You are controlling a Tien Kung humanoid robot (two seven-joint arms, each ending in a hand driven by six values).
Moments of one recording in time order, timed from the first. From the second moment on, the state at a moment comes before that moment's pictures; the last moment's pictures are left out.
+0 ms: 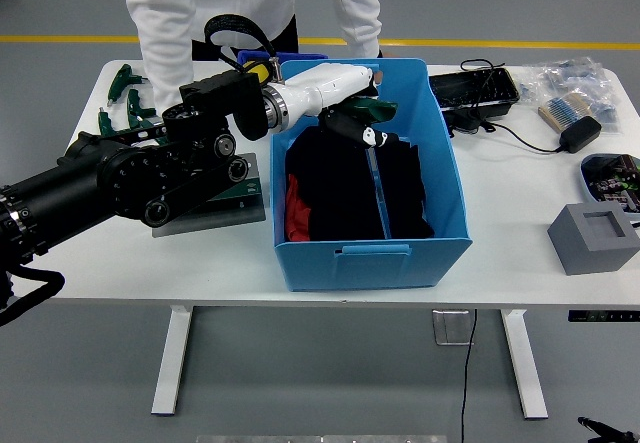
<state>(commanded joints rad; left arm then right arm) -1.15 0.13 -0.32 -0.90 1.44 0.02 -0.02 0.26 -0.22 0.53 0.18 -0.68 -0.03 -0.17</state>
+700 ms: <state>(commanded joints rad) -1.16 0.13 -0.34 -0.82 1.46 0.05 -0.07 0.28 -0.23 0.53 0.18 -0.67 -0.03 -0.17</state>
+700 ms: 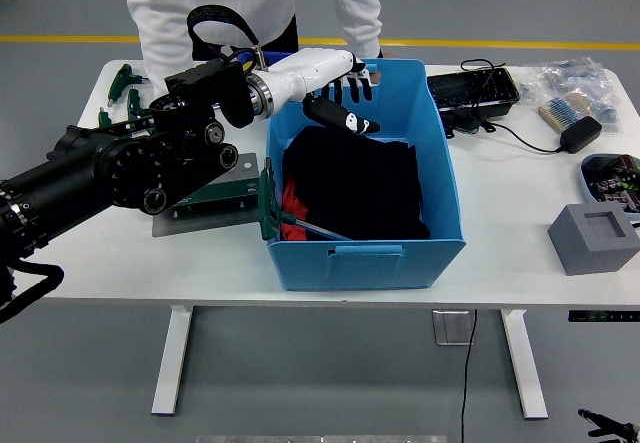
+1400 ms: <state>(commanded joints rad) -0.89 0.35 -0.79 -1.23 1.77 -0.14 0.15 0.23 -0.21 0.52 0.19 -0.61 -0.05 -0.17</state>
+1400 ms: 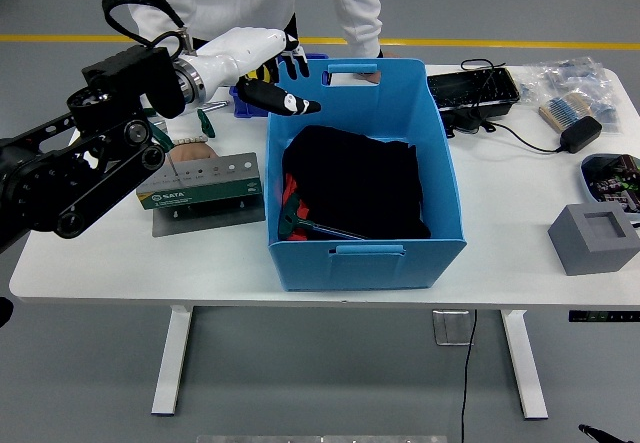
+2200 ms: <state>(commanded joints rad) -0.74 0.57 -0.77 -1.22 1.91 -0.19 0.03 0.21 -0.20 0.53 0.19 -0.61 -0.07 -0.17</state>
